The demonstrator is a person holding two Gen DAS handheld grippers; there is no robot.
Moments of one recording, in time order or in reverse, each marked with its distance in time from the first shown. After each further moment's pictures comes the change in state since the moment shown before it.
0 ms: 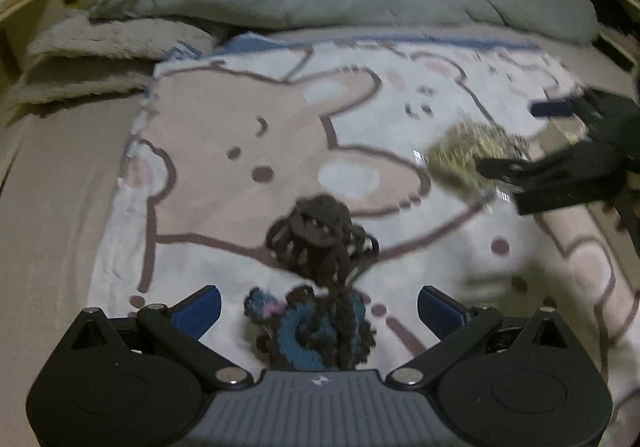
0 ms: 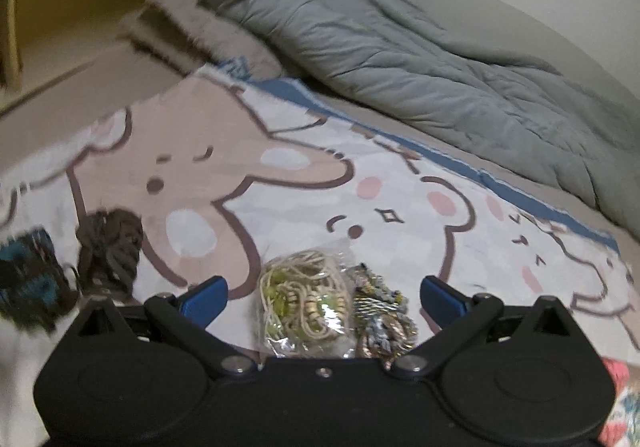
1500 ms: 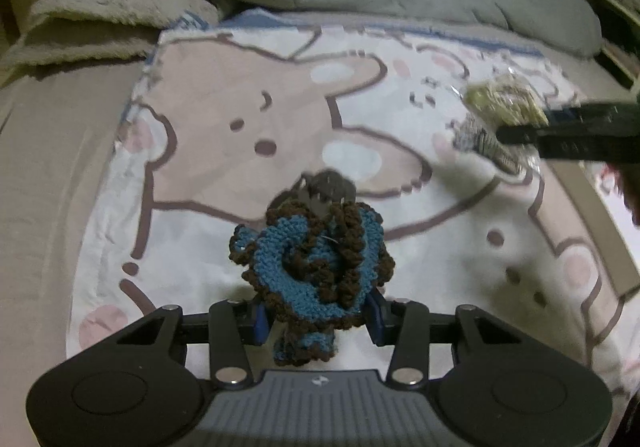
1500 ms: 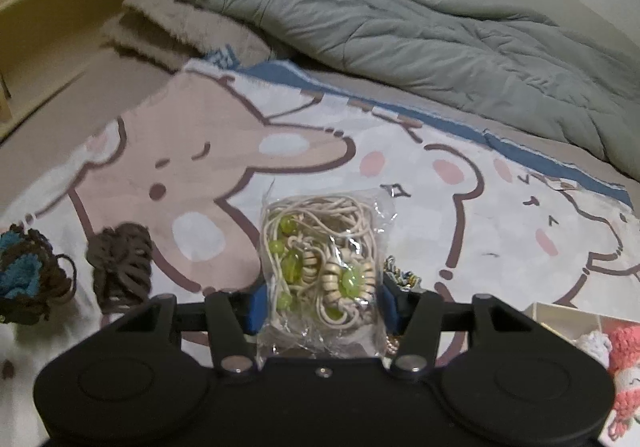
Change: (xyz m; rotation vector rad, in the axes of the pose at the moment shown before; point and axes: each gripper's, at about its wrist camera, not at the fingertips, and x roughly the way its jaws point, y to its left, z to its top) left arm -0.004 0.017 -0.008 -0.097 0.019 -0.053; right arm -0.006 -0.012 0.015 0.152 0.081 0.042
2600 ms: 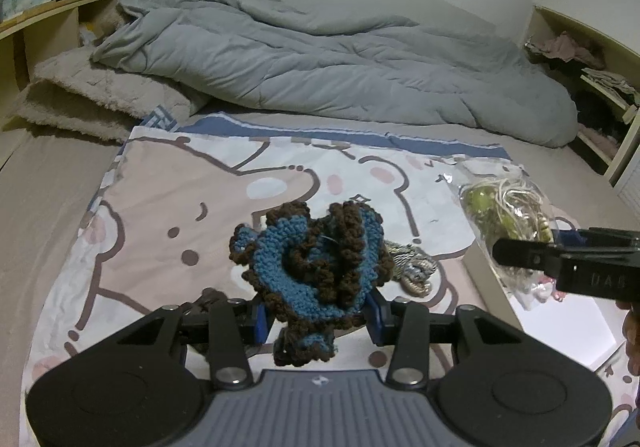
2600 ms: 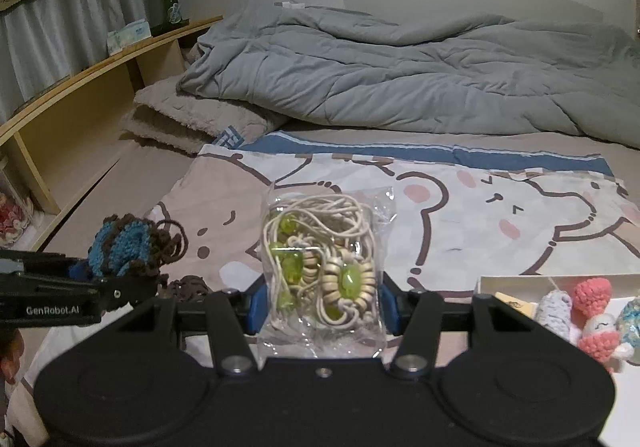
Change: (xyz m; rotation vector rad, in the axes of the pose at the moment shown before) left arm -0.050 -0.093 0.045 -0.080 -0.249 -0.049; right arm -0.117 -0.056 -0.012 0.200 -0.122 0.101
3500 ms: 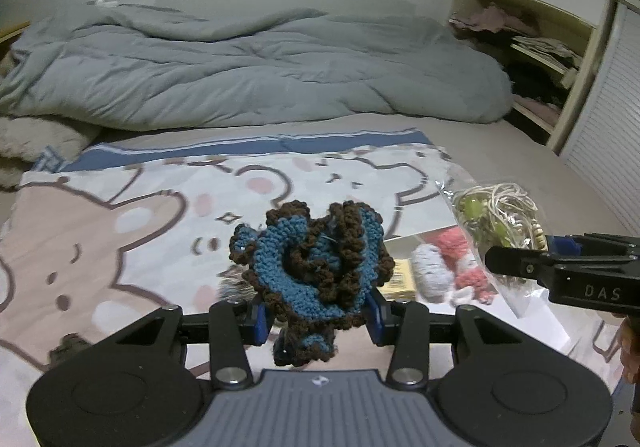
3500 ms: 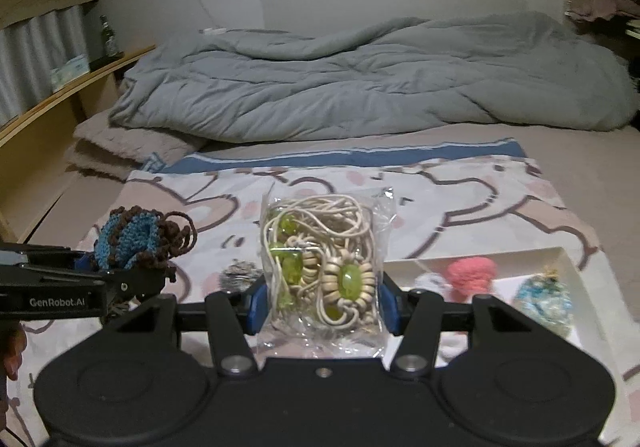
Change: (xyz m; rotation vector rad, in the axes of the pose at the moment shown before) left arm 0.044 -0.139 0.017 0.131 0.002 -0.156; right arm -0.062 -0.120 -0.022 0.097 -0.046 -0.137
